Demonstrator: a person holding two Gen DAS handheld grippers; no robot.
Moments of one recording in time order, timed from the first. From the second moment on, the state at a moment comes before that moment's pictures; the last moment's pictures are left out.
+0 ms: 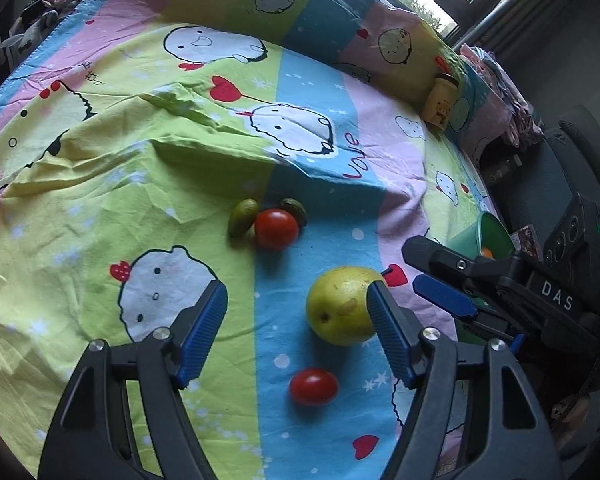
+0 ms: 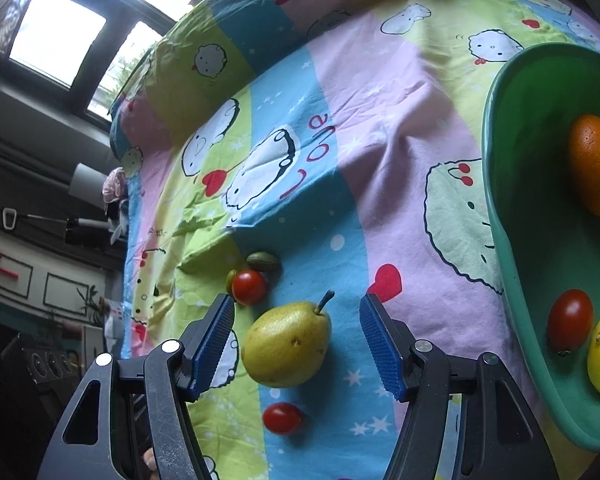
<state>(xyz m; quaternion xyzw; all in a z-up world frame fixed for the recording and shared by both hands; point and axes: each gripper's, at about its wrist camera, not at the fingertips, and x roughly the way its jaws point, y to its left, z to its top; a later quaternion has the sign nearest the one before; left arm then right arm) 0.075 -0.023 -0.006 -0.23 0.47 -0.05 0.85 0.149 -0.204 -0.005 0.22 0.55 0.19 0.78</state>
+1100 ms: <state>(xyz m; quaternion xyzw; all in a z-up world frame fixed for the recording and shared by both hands) 0.088 -0.062 -0.034 -0.25 0.50 -0.13 0.82 0.166 -0.181 -0.043 0.21 0.60 0.21 0.74</state>
